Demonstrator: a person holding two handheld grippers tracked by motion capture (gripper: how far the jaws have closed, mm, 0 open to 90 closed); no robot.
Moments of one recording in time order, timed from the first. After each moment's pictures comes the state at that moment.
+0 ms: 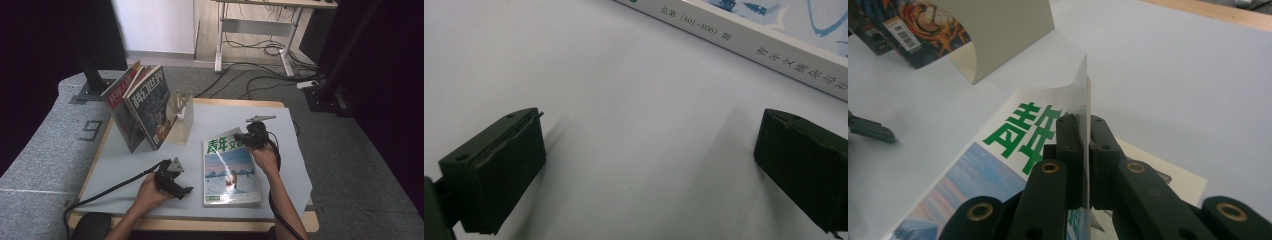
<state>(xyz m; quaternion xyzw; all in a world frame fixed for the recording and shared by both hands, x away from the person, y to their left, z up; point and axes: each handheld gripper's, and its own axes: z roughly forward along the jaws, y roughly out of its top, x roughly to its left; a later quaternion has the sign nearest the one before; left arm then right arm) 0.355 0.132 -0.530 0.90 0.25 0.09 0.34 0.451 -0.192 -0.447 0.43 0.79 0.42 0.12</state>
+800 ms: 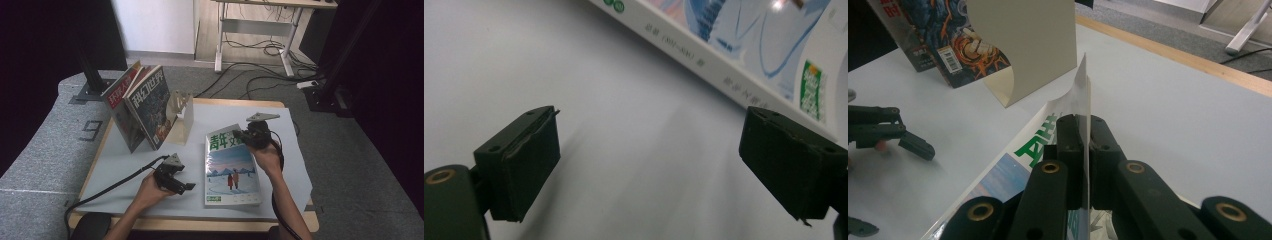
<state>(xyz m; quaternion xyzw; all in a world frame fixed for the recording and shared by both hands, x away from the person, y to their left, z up) 0.362 0.132 -0.512 0.88 0.26 0.03 0.39 0.421 -0.185 -0.406 0.38 0.79 0.45 0.16</state>
